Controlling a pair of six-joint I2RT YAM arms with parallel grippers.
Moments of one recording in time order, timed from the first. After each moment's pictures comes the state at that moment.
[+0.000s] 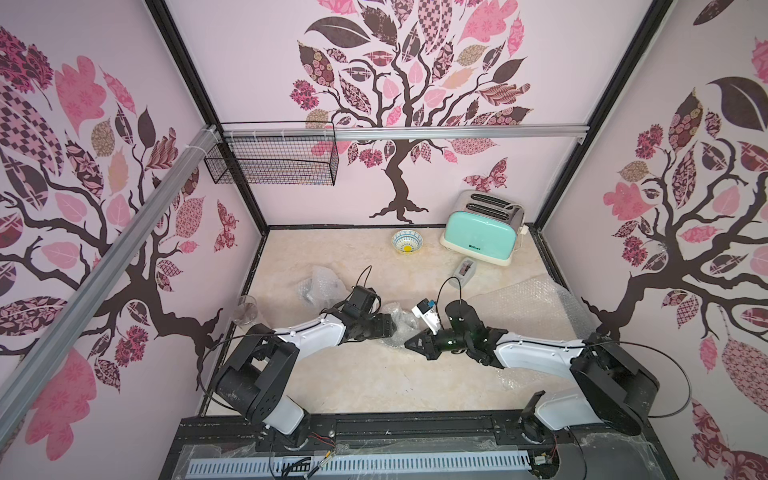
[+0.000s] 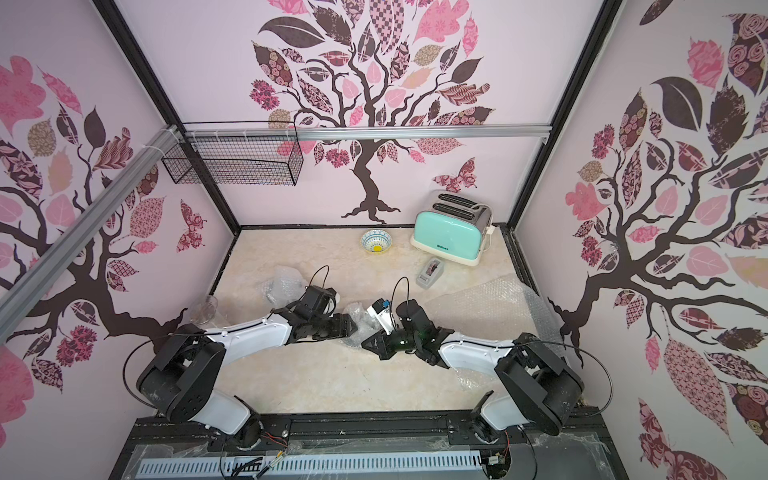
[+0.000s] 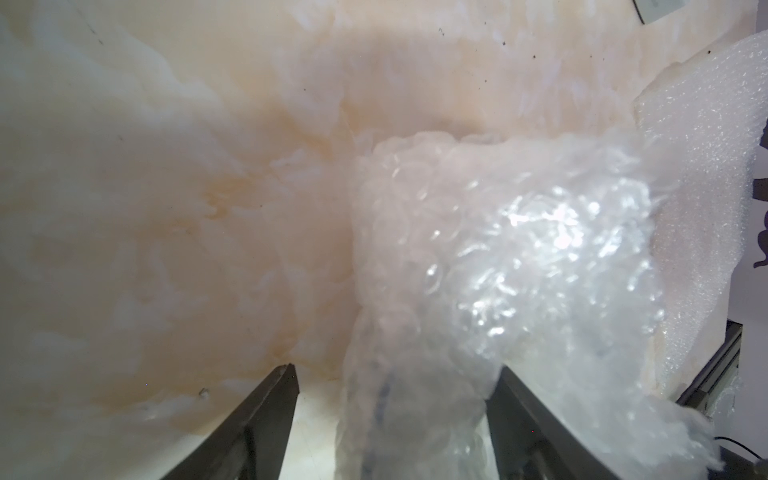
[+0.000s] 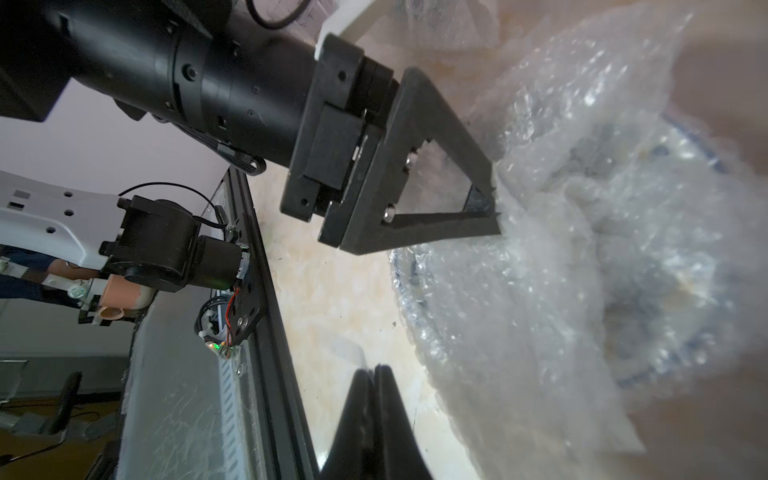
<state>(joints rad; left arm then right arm) -0.57 1.55 0.75 -0.20 0.26 -0.60 0.75 1.41 0.53 0.32 -0.58 0.42</state>
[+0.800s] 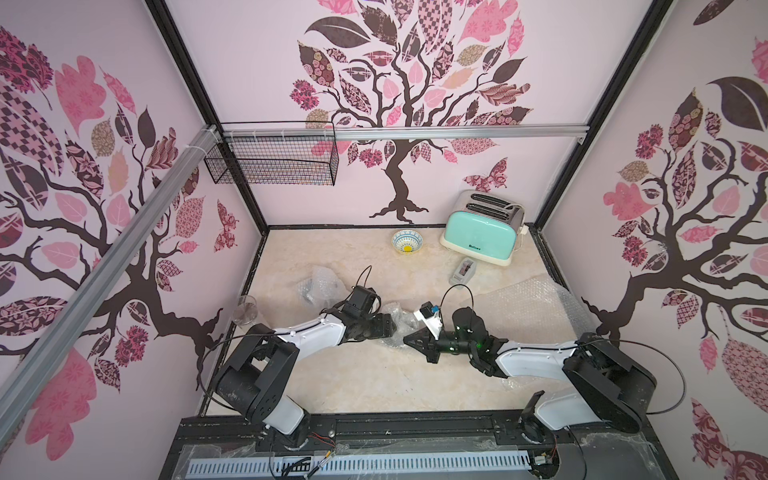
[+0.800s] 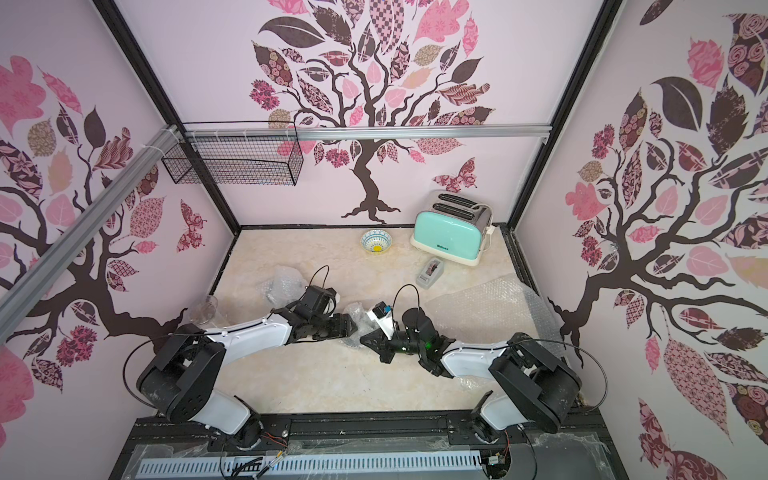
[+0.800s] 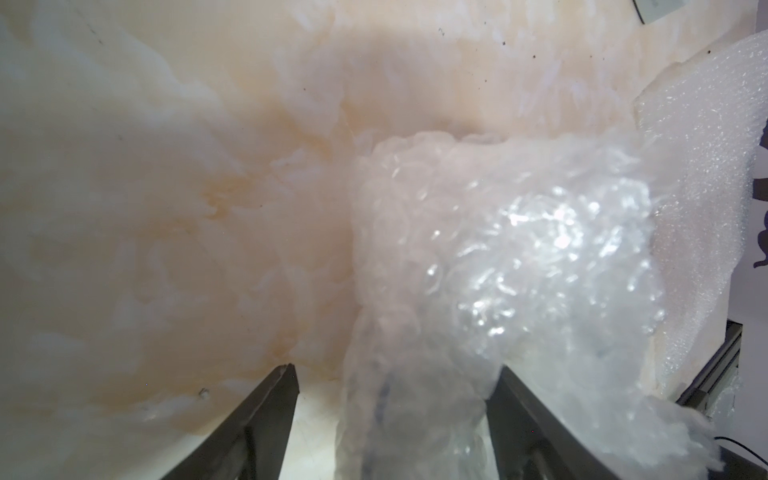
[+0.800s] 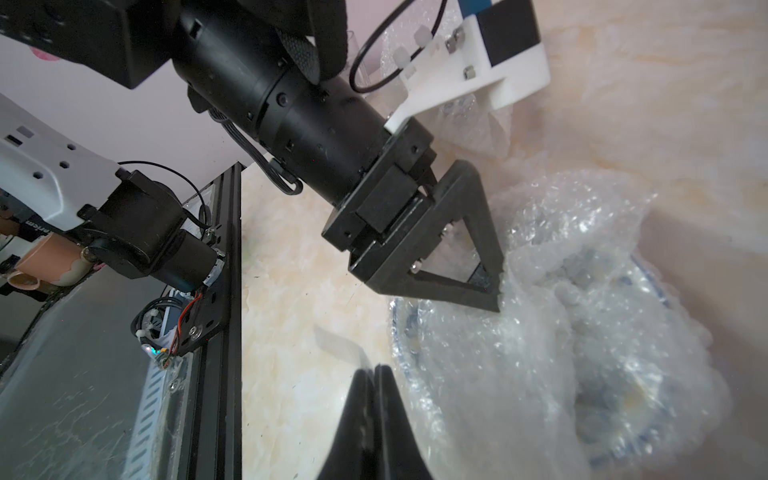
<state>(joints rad) -0.57 1.55 0.75 -0.20 0.26 -0.60 0.77 1.44 0.43 0.65 -0.53 0.23</state>
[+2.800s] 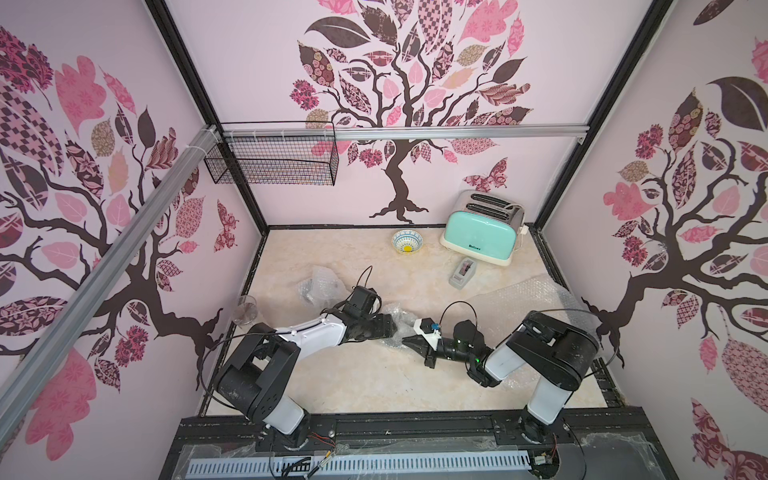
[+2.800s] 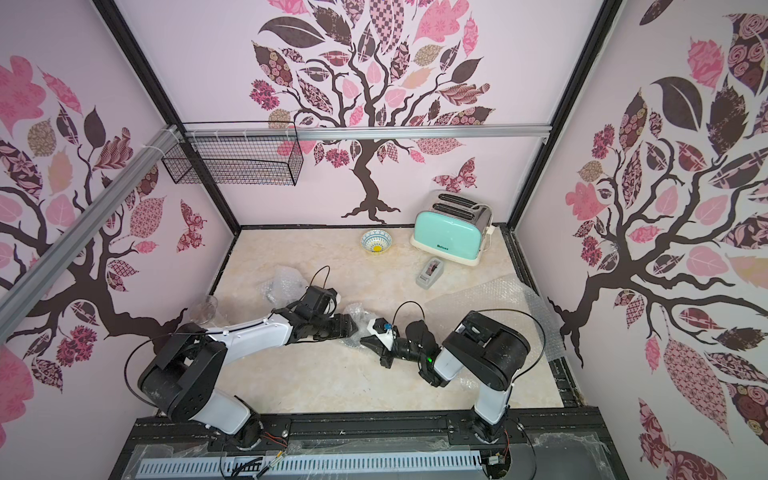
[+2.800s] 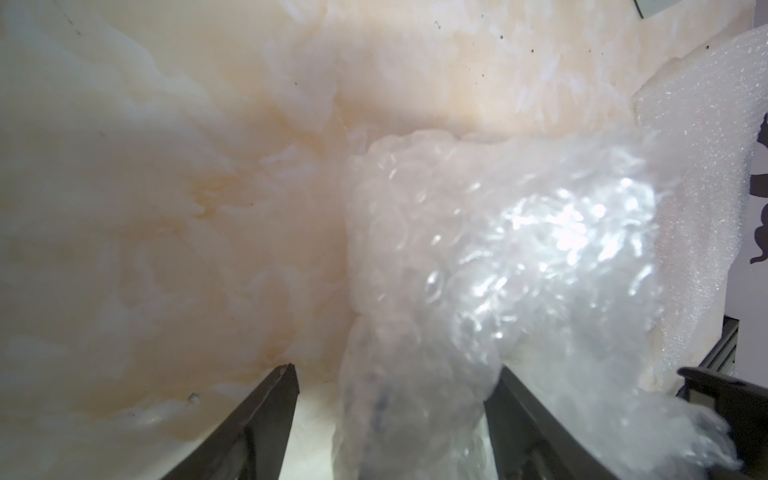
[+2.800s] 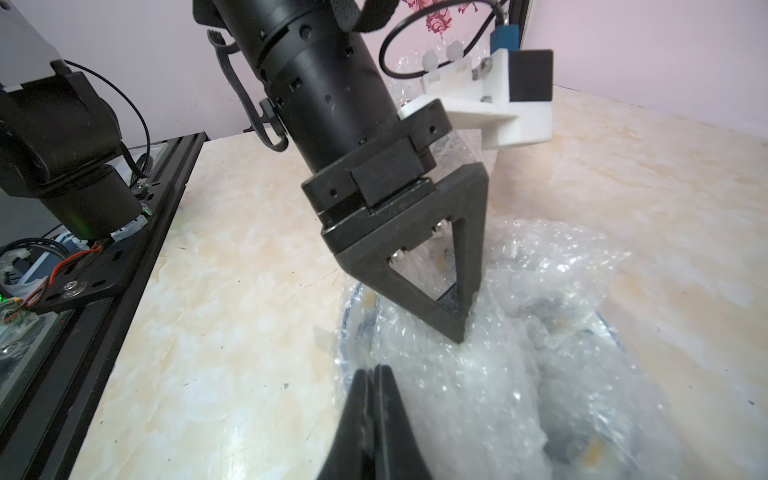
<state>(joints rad) -0.58 1.56 0.75 -0.20 0.27 -0.60 0.78 1.78 0.31 1.26 -0.47 -0.03</state>
